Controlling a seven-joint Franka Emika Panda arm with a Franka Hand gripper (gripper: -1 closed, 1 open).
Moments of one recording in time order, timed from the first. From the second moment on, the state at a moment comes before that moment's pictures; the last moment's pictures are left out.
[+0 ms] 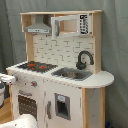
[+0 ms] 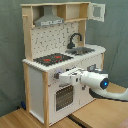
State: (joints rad) arm -0.77 -1.48 1.52 -2.19 0.09 3.09 -0.94
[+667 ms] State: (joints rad) arm -0.62 -1.48 1.52 -2.34 0.09 3.08 -0.94
